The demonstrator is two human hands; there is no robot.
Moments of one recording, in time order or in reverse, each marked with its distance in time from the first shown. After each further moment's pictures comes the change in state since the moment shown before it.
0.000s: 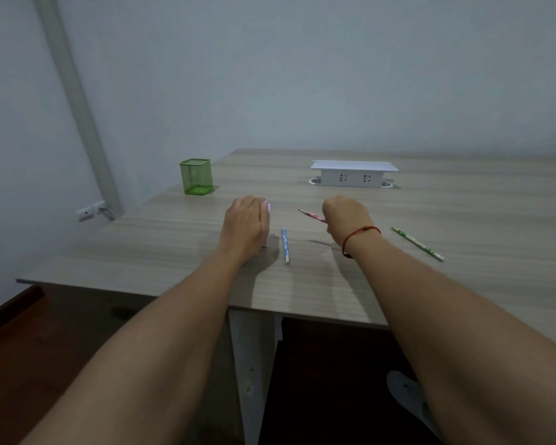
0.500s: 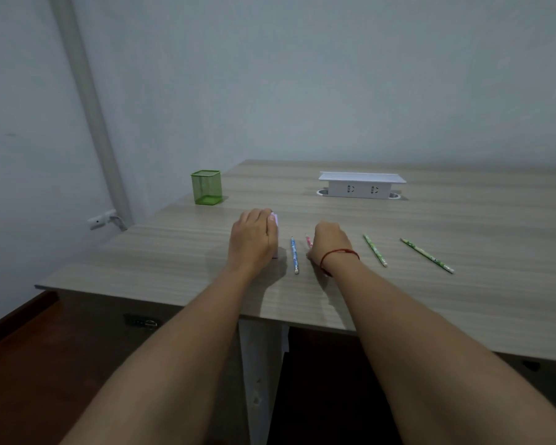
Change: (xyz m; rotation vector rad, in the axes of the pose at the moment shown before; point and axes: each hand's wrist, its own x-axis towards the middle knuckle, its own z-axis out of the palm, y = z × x) left_hand -0.013 0.007 -0.009 -0.048 0.010 -0.133; right_hand 0.005 -0.040 0.026 0.451 -0.094 0.238
